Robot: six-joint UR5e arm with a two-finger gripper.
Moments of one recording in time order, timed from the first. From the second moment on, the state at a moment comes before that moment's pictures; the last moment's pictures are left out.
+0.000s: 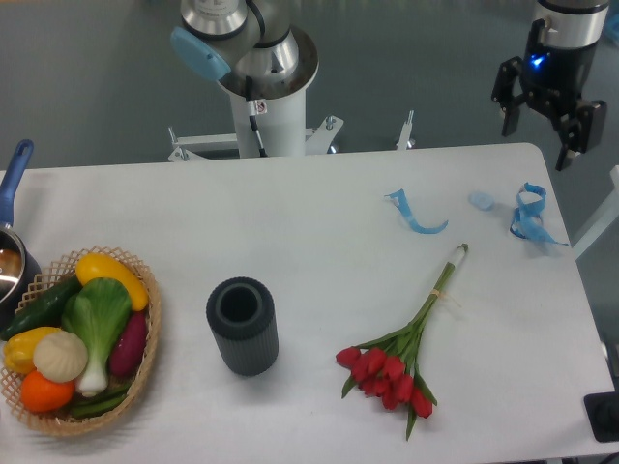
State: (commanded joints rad) arm 2.95 -1.71 -1.49 -1.28 1.40 1.92
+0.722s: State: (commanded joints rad) arm 2.94 -1.68 -1.61 -1.27 1.36 1.76
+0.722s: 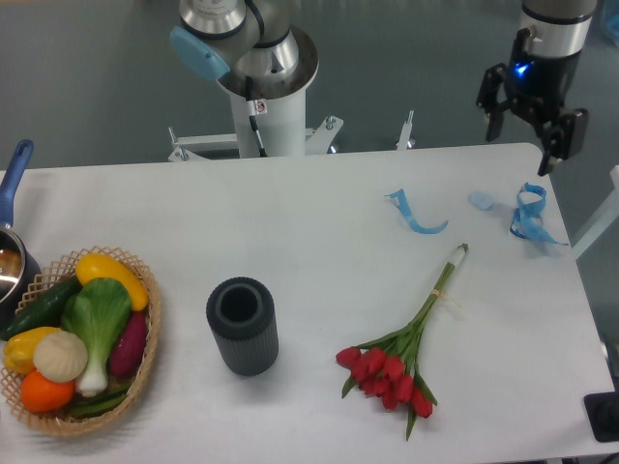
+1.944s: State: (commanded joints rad) arm 2.76 -2.05 -1.62 -1.05 1.29 1.35
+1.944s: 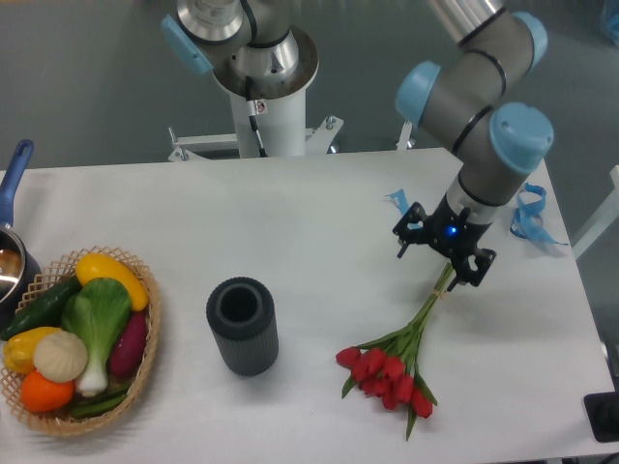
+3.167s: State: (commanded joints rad) arm 2.68 -2.16 -1.63 -0.87 1.37 1.28
